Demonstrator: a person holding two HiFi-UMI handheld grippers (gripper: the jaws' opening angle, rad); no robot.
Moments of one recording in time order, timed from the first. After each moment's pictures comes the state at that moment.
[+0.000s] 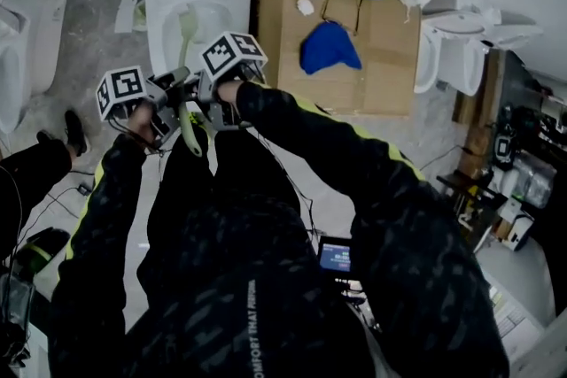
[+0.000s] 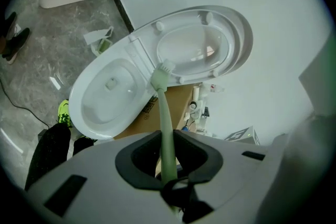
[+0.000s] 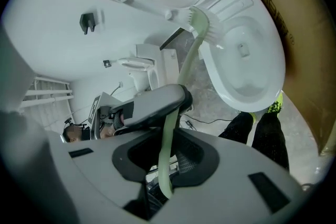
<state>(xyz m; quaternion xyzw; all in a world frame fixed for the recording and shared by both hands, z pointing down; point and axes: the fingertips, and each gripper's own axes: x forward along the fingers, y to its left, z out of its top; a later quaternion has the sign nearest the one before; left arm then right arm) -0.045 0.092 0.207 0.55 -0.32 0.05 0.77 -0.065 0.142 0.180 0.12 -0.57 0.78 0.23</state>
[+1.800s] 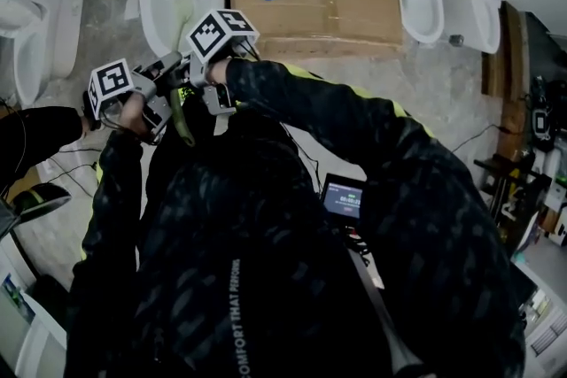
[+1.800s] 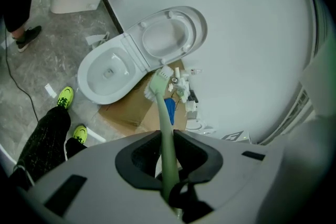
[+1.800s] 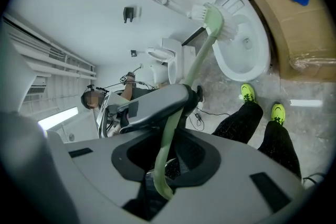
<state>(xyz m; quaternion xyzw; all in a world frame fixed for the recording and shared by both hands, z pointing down) -0.032 0.069 0.165 0.62 -0.30 -0.03 0.72 -0.062 0.125 0.145 0.11 -0.65 0.72 0.21</state>
